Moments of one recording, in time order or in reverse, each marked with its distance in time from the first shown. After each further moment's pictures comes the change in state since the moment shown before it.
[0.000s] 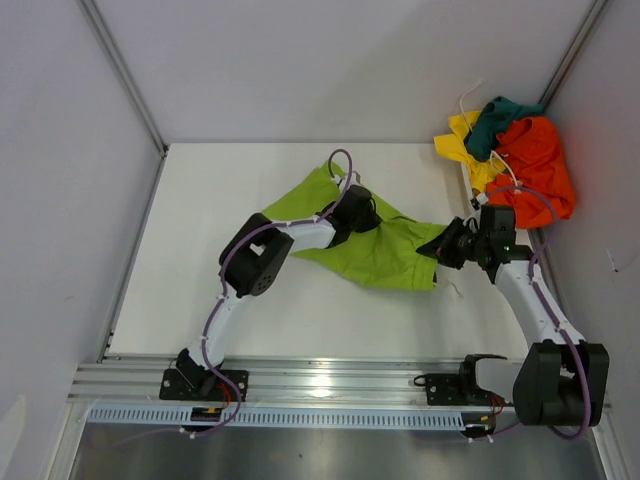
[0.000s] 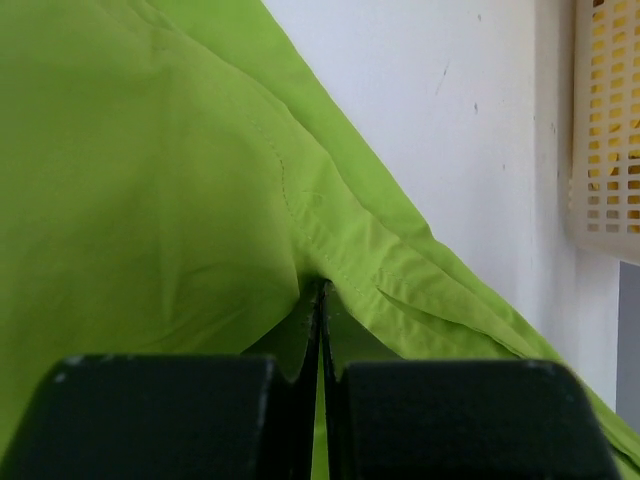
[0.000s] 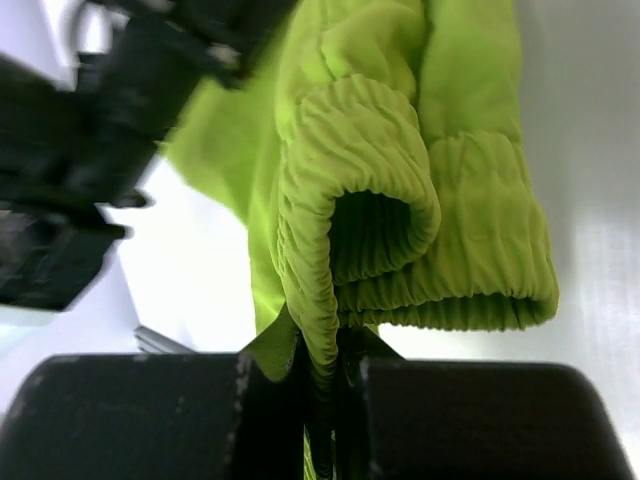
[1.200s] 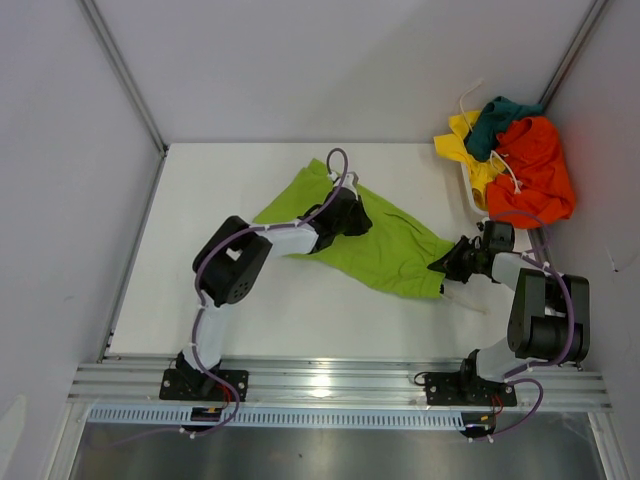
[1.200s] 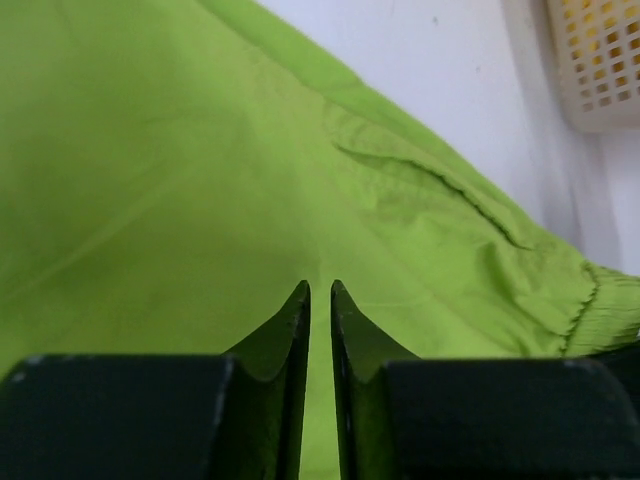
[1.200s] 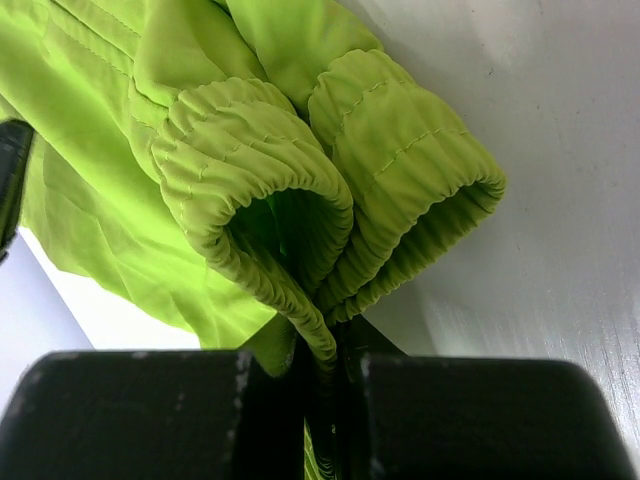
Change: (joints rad) left arm 0.010 -0.226 -0.262 0.060 0.091 0.261; right arm -0.140 0.323 -0.104 0.241 0.010 -0.052
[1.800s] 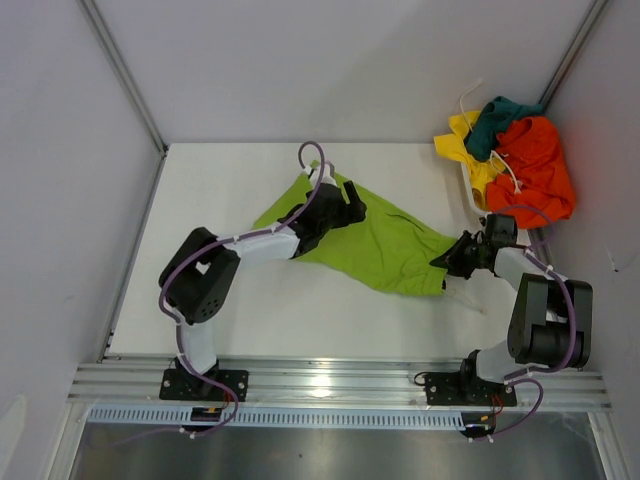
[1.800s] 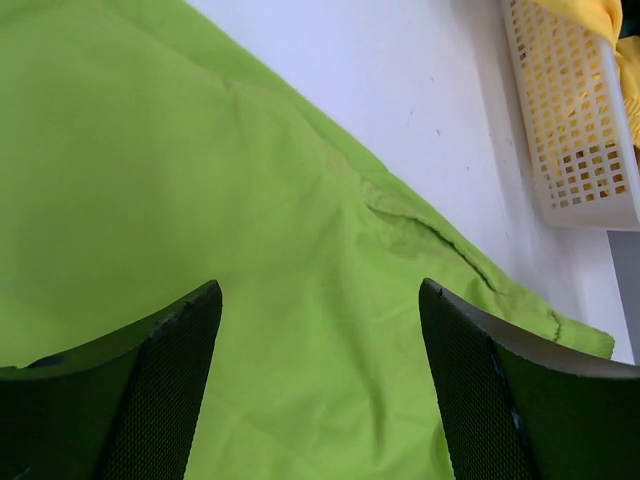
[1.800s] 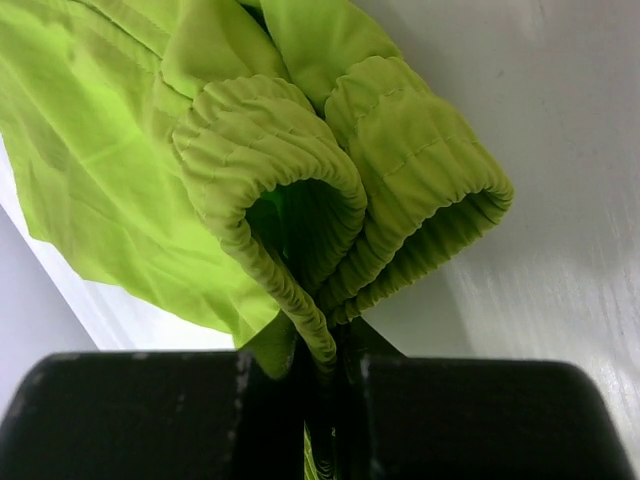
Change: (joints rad) left arm 0.000 -0.252 -0.184 0.027 -0.222 -0.086; right arm 0.000 -0.037 0.076 -0.126 0.024 0.005
